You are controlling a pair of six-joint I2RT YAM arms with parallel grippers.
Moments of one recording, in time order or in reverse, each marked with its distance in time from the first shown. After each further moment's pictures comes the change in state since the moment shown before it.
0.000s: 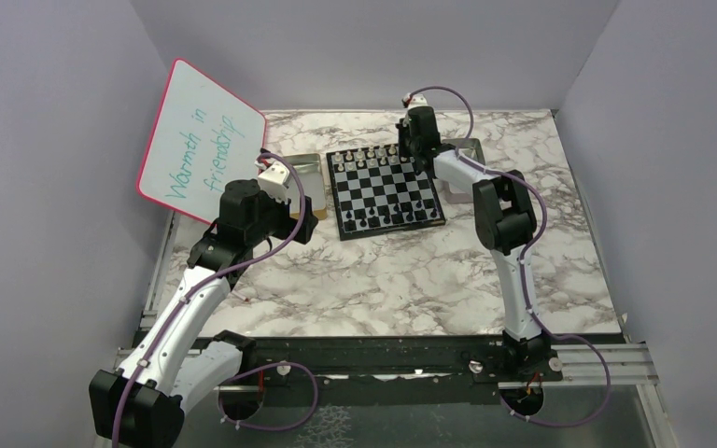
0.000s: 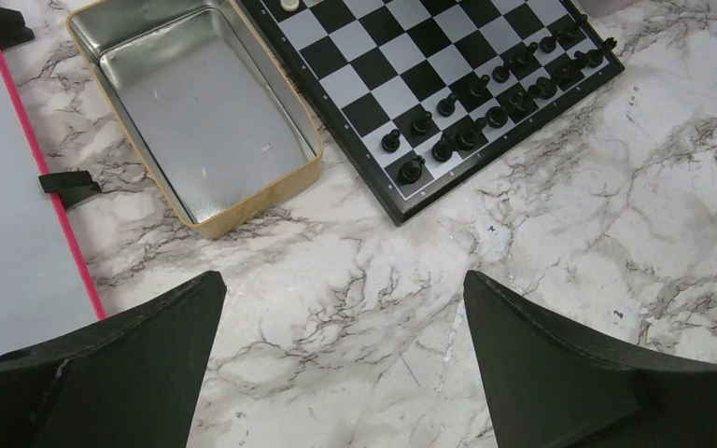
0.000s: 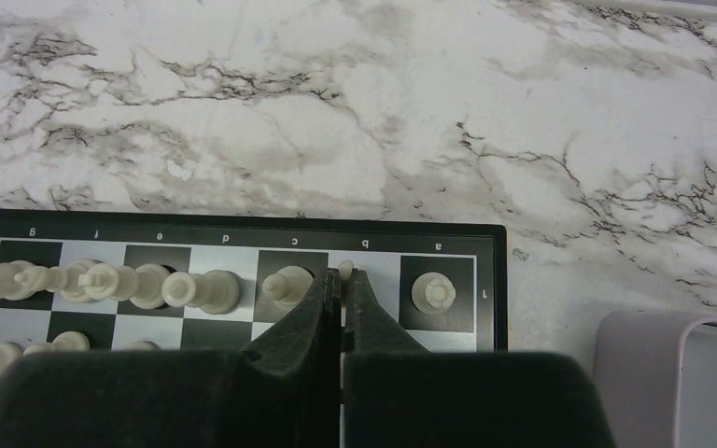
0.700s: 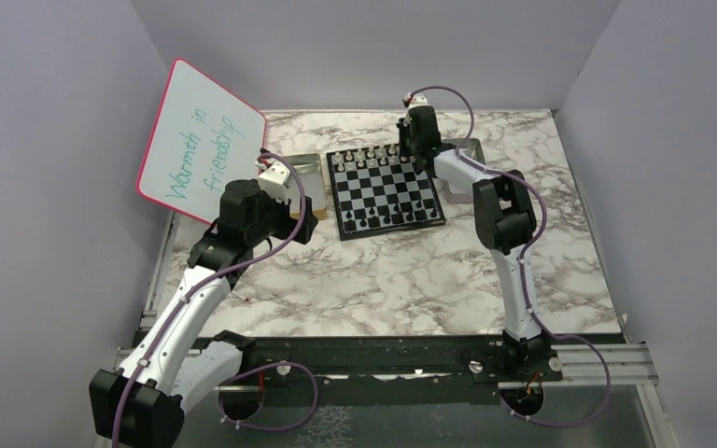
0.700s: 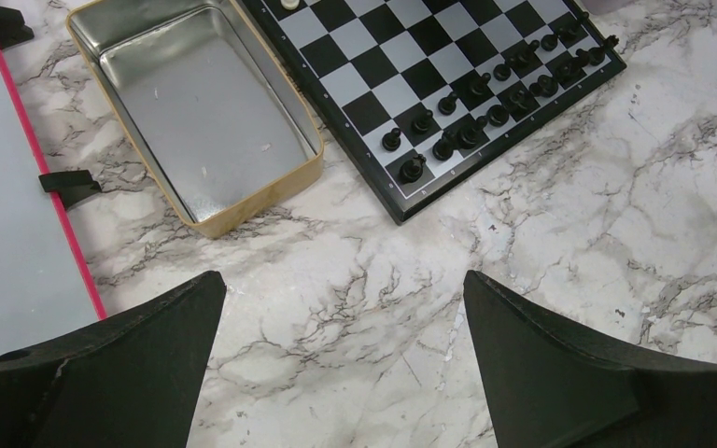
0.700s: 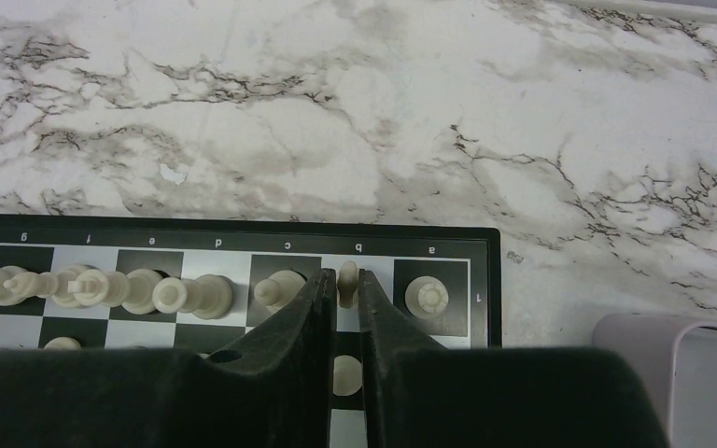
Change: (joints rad) left arm 0.000 0.002 0.000 -0.001 0.000 0.003; right arm -0.005 0.006 0.011 -0.003 -0.001 -0.001
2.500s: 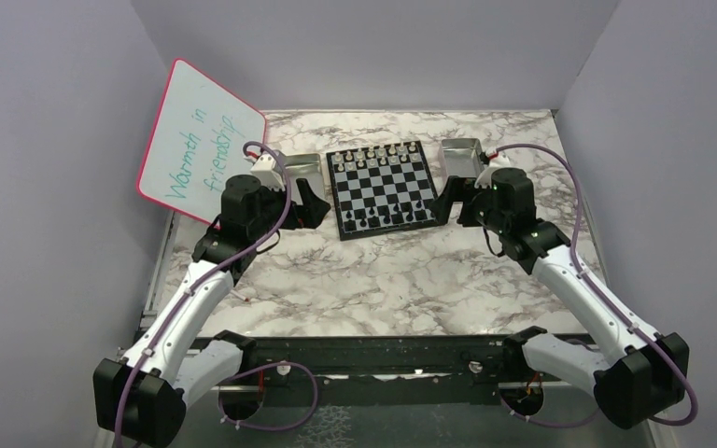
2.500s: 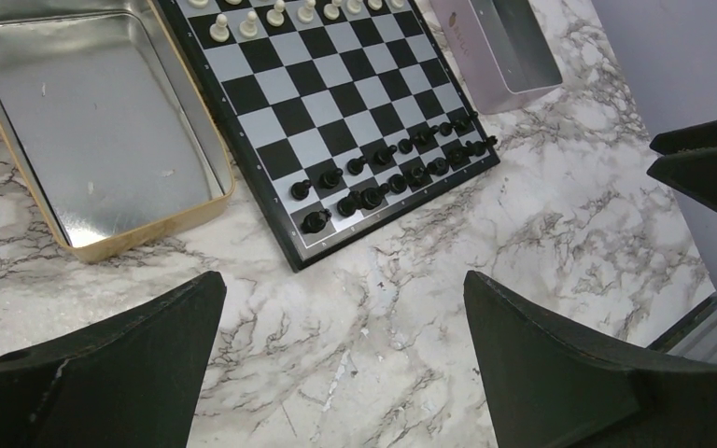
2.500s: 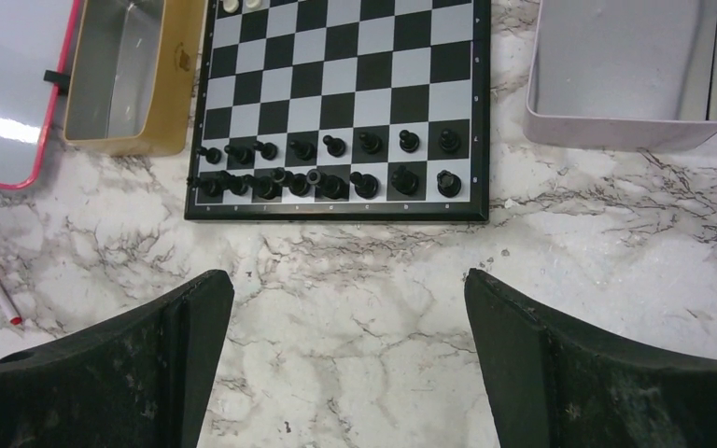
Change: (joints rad) left arm 0.000 0.043 0.005 0.140 0.064 -0.344; right arm -0.001 -1.300 -0.981 -0.329 -0.167 0.243
